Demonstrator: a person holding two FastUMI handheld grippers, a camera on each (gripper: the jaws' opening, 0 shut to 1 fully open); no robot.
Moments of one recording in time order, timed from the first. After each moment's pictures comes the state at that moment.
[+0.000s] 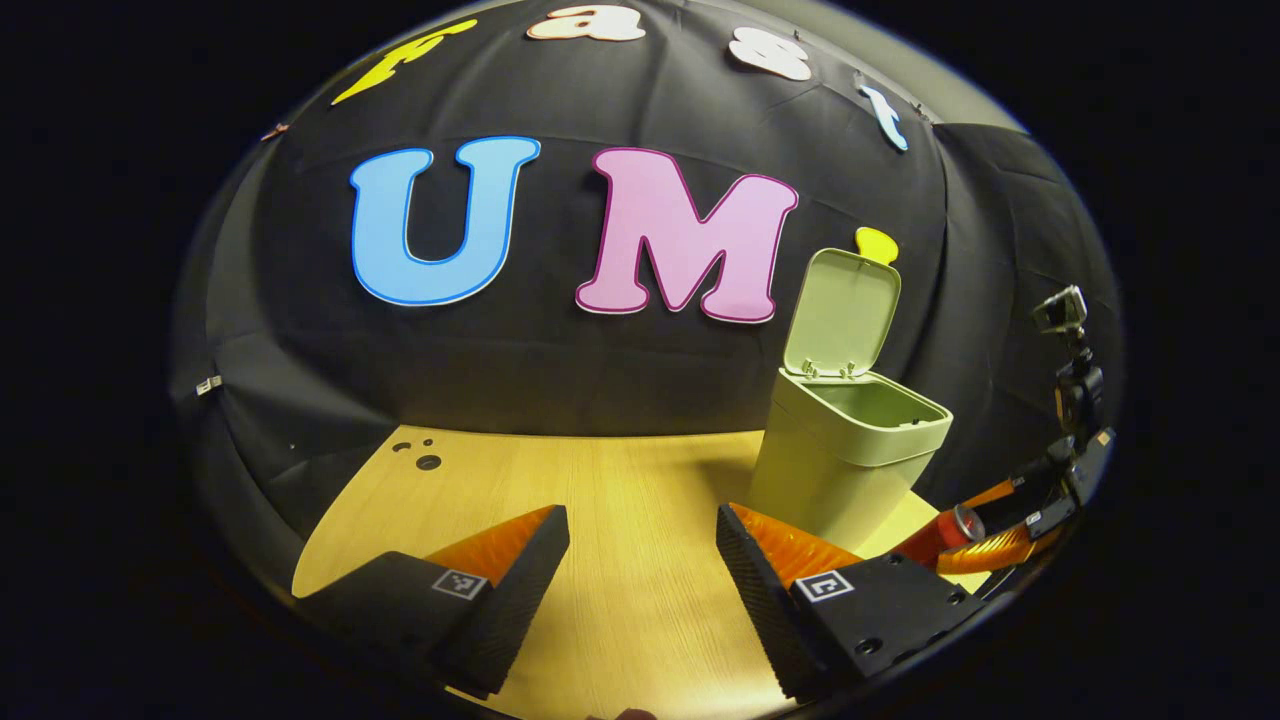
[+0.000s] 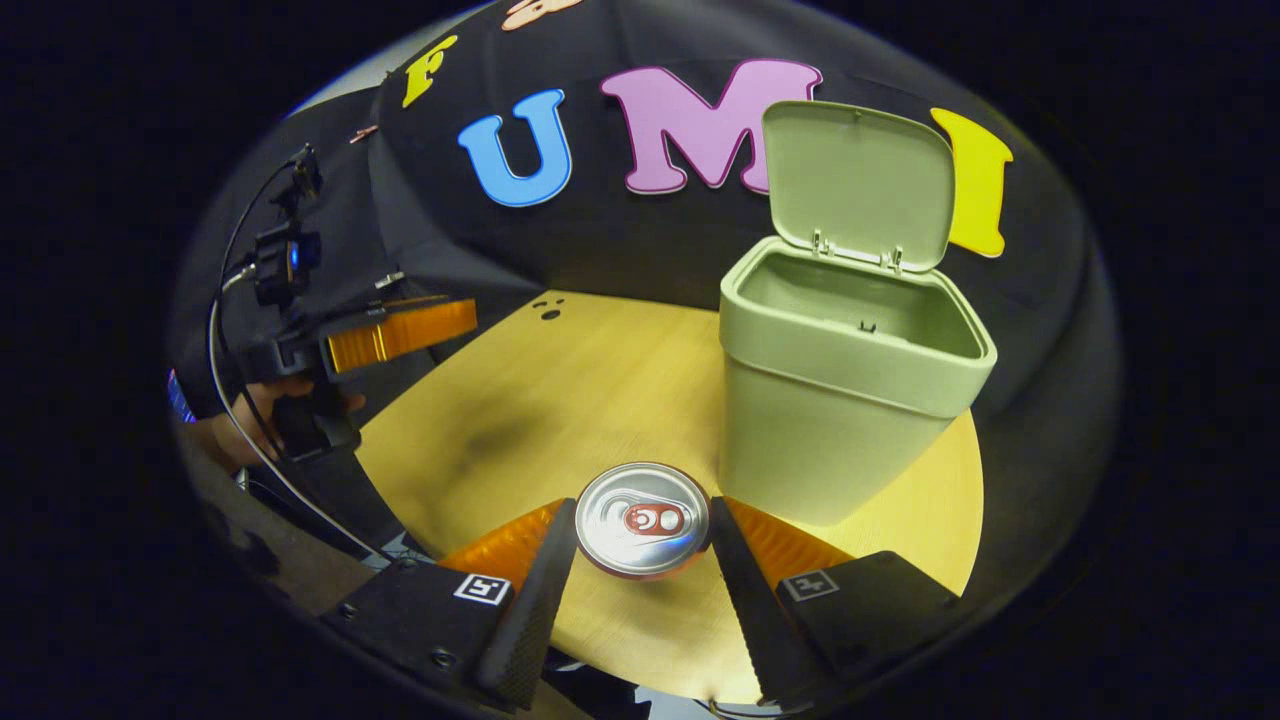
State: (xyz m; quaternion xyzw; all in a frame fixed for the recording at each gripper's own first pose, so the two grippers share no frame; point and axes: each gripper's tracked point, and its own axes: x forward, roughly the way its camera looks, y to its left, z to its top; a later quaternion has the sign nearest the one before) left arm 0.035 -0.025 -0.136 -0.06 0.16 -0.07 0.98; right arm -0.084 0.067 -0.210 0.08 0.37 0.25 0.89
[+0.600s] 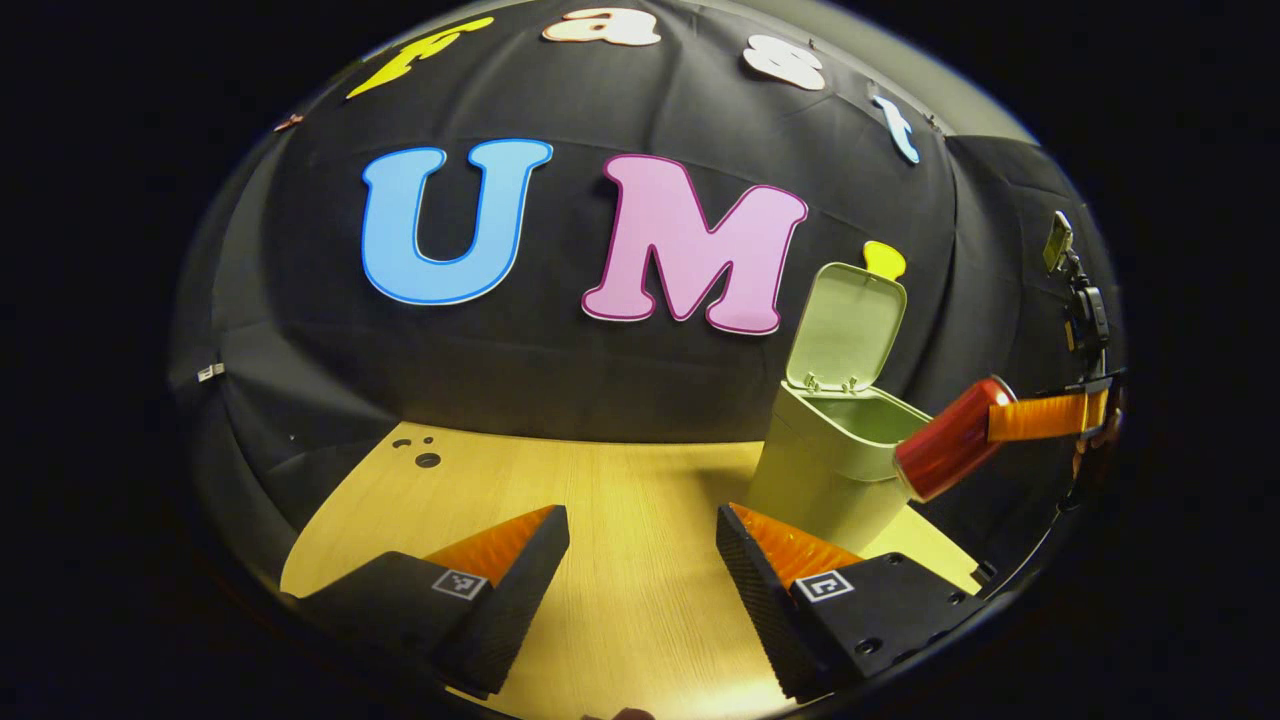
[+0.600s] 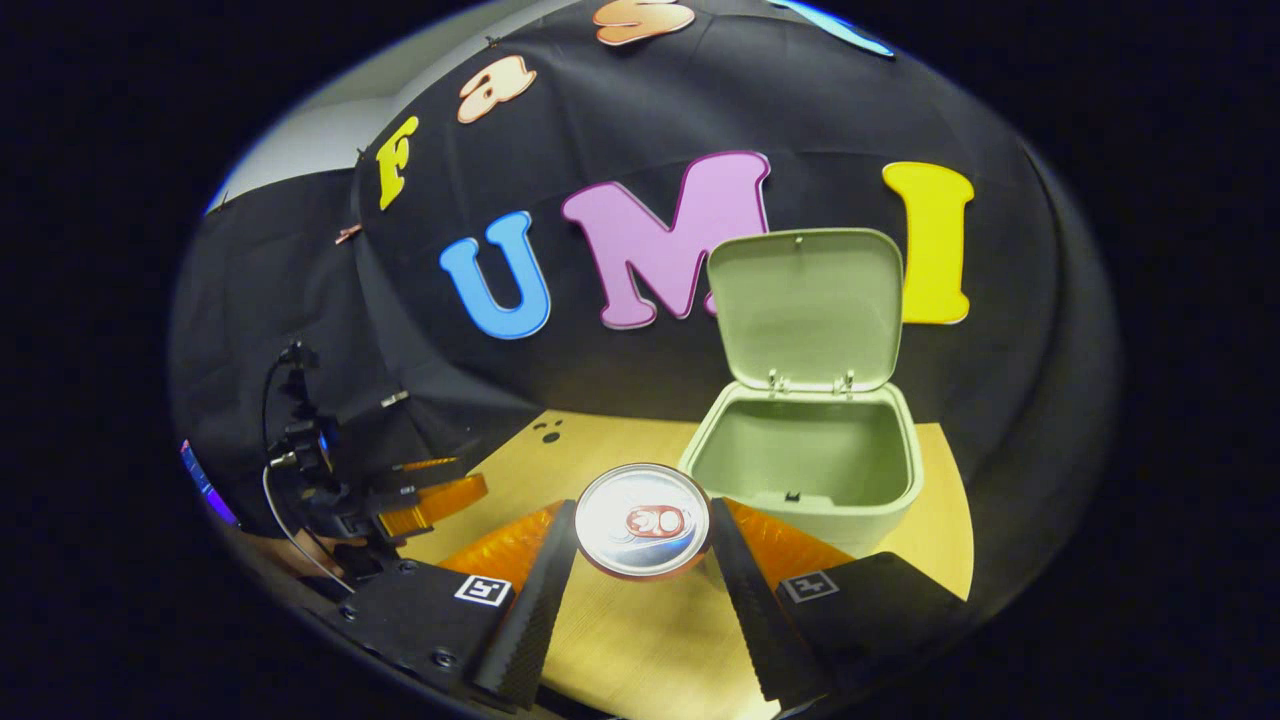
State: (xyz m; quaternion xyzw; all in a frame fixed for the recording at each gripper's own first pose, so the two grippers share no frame) left arm 0.035 -0.024 -0.131 -0.08 0.16 -0.06 0.98; right arm -0.003 0.018 -0.113 0.16 0.25 0.20 0.93
